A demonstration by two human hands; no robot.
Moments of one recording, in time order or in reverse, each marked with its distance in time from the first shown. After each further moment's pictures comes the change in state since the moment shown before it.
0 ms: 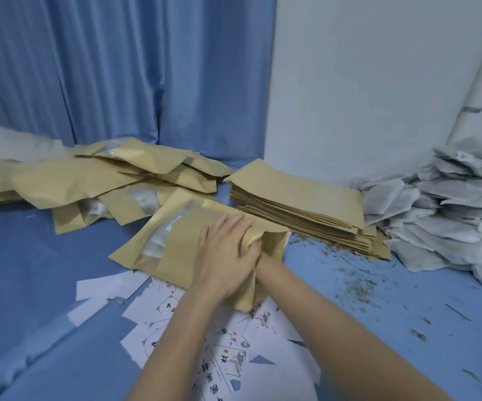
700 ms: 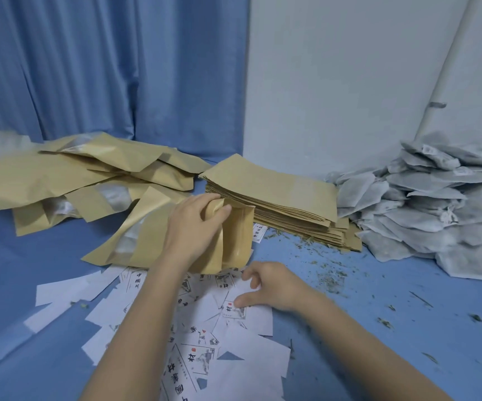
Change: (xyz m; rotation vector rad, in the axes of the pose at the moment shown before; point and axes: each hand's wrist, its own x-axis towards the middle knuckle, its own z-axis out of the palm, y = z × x) left_hand 0.039 0.004 -0.002 -0.196 0.098 -0.112; right_hand -0.017 0.004 -0.116 -1.044 -0.728 0.231
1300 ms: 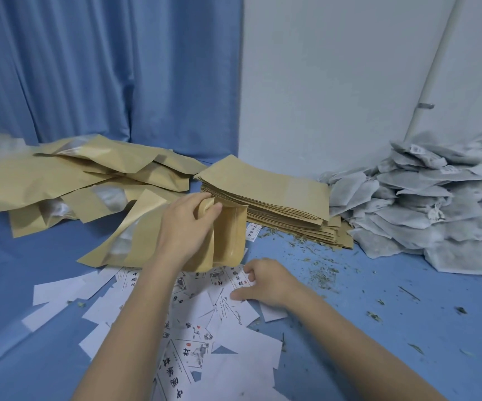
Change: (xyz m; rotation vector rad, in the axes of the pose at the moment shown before) left_hand -0.004 0.003 -0.004 0.010 0.027 -0.020; right_hand -0.004 -0.007 -0.002 -0.109 0.016 0.154
